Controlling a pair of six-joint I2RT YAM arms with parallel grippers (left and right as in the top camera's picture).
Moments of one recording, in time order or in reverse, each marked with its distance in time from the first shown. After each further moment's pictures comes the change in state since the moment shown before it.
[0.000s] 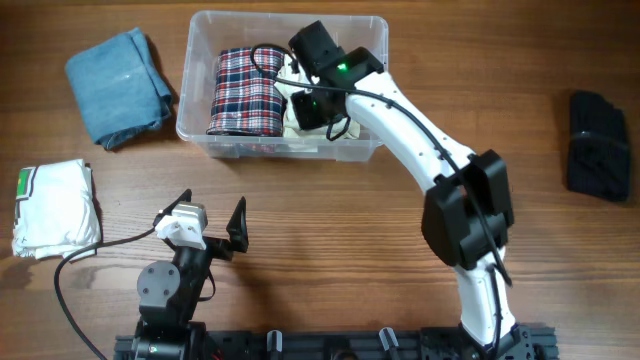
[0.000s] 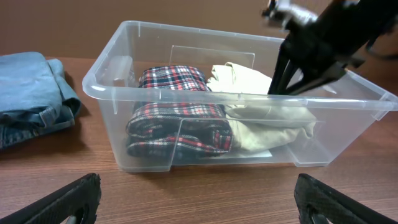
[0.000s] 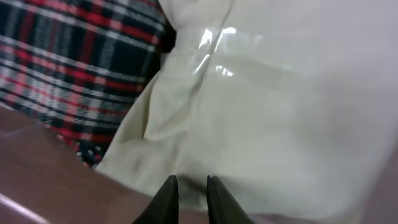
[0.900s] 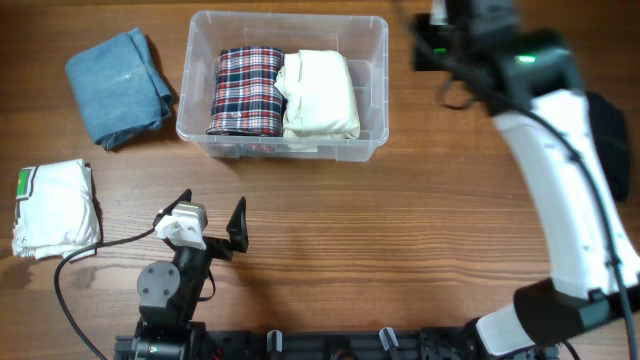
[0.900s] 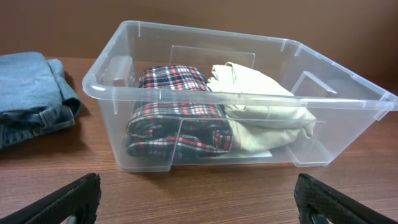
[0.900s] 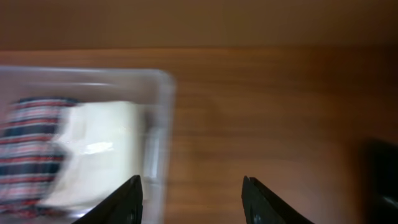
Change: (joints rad) left arm 0.000 0.000 0.000 0.000 0.000 0.000; right arm -0.283 -0.517 0.025 -0.133 0.317 -0.018
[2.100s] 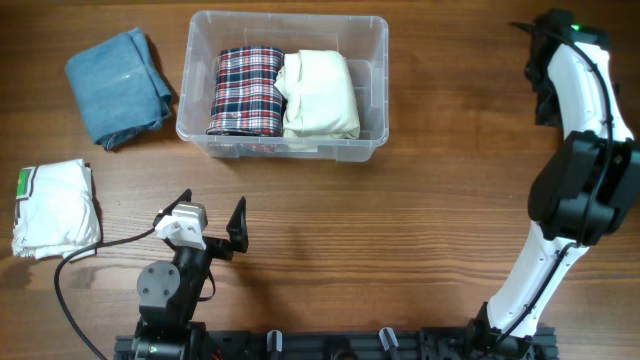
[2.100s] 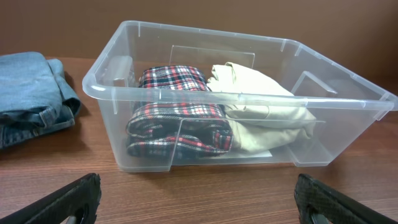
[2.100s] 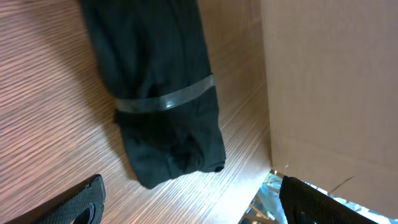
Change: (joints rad) left arm 0.000 0.000 0.000 0.000 0.000 0.000; right arm -0.528 0.518 -0.082 -0.133 0.608 -0.112
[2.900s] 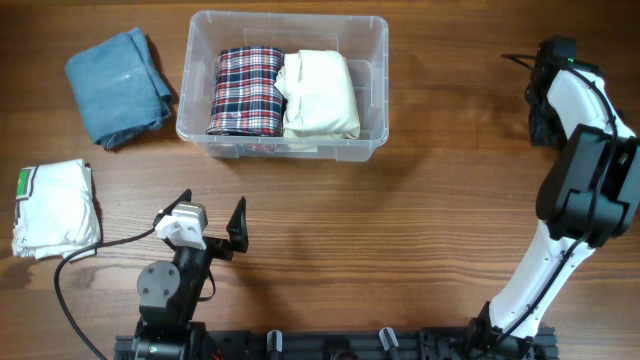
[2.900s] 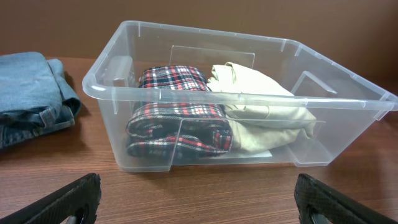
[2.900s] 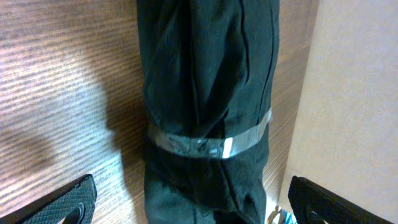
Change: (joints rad) left arm 0.000 0.000 0.000 0.000 0.000 0.000; right arm -0.049 0.007 -0.242 0.364 -0.055 -0.305
